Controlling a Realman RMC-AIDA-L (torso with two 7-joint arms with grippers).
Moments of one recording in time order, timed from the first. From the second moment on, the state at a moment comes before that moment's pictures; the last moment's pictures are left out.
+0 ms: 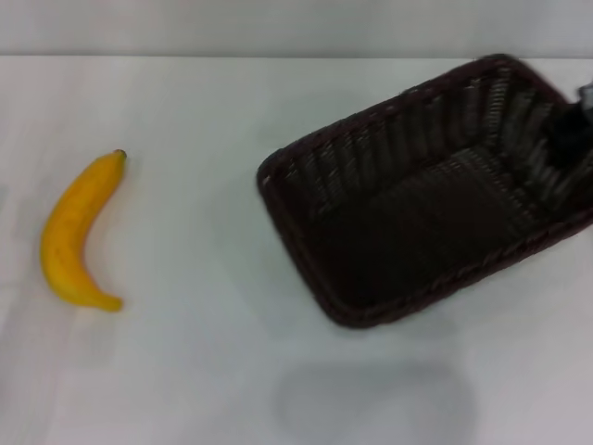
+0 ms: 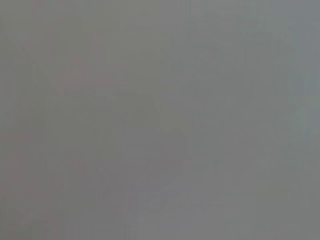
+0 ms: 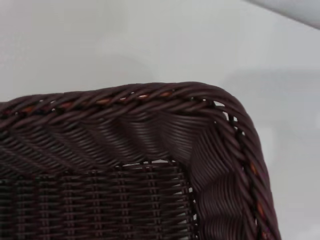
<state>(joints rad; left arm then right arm) -0.27 -2.08 0.97 0.16 -2.84 -1.39 2.60 0.99 1.99 -1.07 -1.02 0.21 1.66 -0.26</state>
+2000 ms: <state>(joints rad) -0.38 -2.07 0.95 0.21 -2.84 -1.28 2.67 0.78 2.01 -1.24 -1.27 0.52 1.75 0.15</state>
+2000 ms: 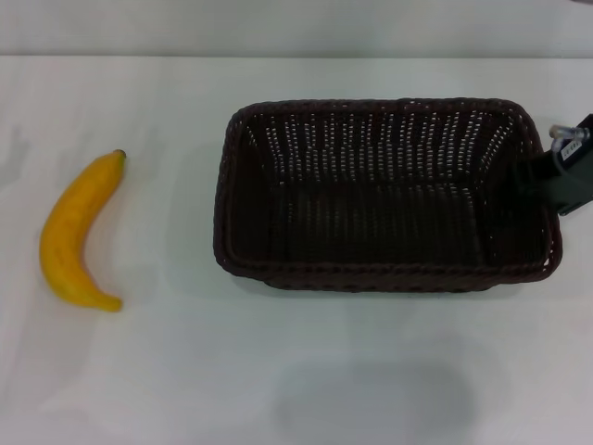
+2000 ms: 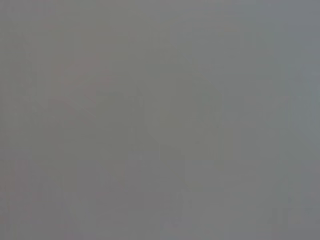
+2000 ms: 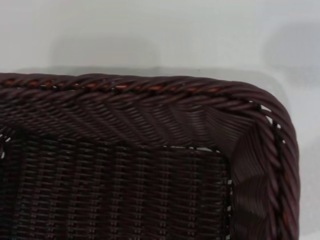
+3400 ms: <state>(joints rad) -0.27 -1.96 0.95 0.56 -2.27 -0.97 1.86 0.69 2.01 -1.02 -1.49 0.44 1.38 -0.29</state>
